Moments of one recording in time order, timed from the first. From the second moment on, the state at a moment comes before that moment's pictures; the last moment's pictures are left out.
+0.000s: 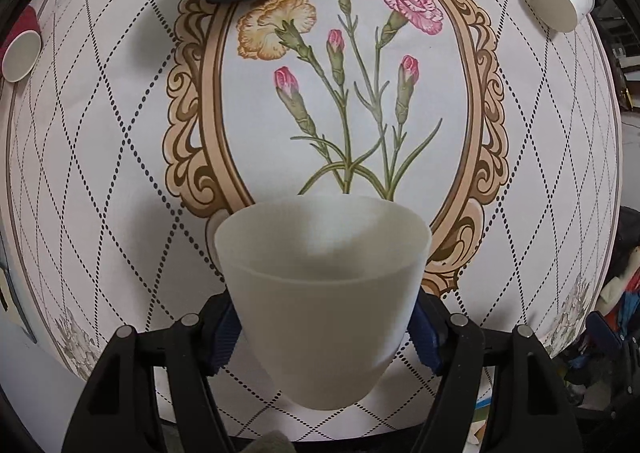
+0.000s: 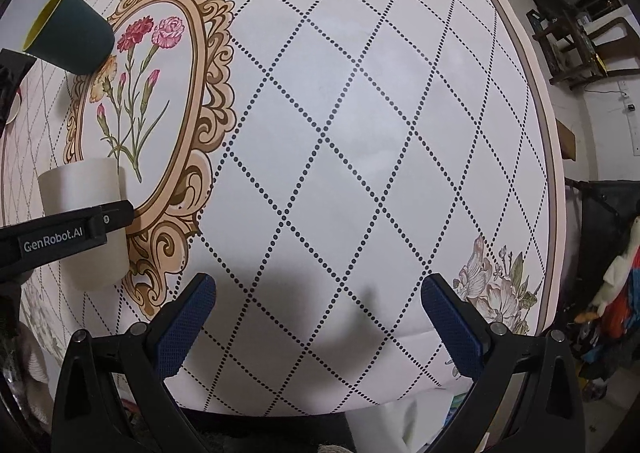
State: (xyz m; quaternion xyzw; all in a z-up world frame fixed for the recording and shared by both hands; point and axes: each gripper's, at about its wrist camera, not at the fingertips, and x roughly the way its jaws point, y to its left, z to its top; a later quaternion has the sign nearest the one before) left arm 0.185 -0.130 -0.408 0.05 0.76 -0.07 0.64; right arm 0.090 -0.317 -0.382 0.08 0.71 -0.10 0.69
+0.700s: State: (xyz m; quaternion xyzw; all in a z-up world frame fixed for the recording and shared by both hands) left arm 0.174 -0.109 -0.318 0.07 0.70 -0.07 0.71; right arm 0.088 -0.289 -0.331 0.10 0.69 -0.09 0.72
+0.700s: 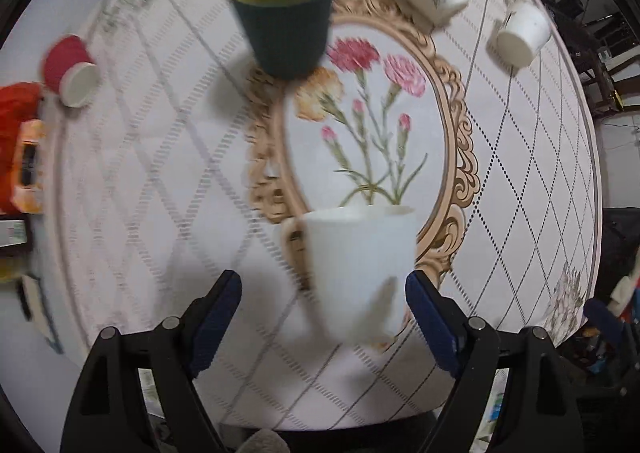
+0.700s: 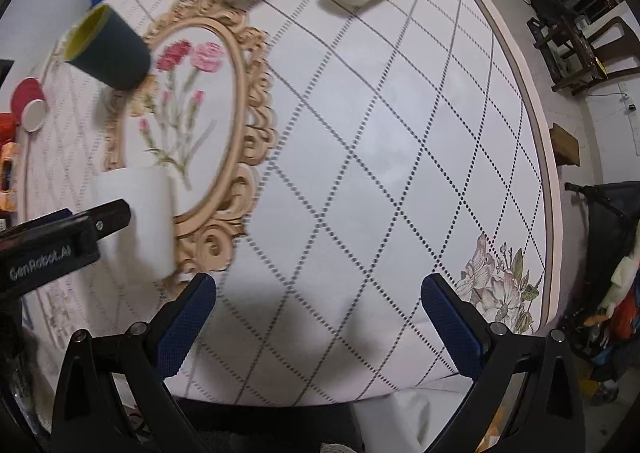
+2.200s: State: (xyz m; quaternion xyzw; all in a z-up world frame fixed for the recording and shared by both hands) left arm 0.121 0.073 -0.406 -0.09 0.73 0.13 0.66; right arm 0.000 -0.120 -0.424 -0.88 0.08 0.45 0.14
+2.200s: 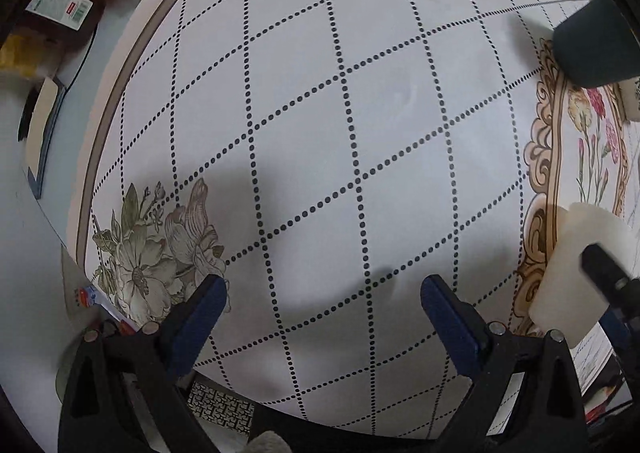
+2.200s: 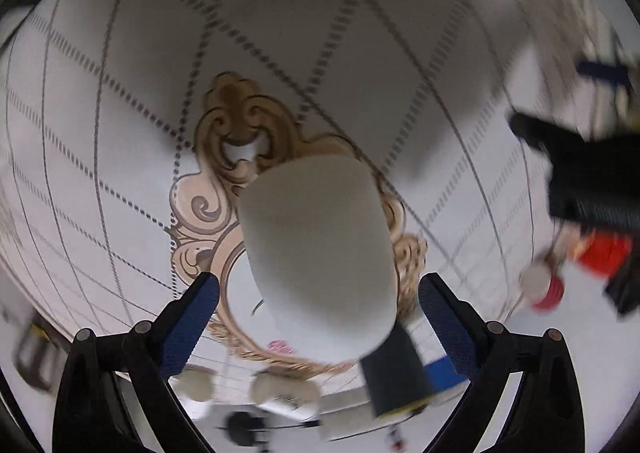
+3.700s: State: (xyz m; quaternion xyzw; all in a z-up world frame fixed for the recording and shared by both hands) left arm 0.167 0.071 -0.398 -0.07 0.73 0.13 0.67; right arm 0.070 -0.058 -0.439 -0.80 0.30 0.47 0.21
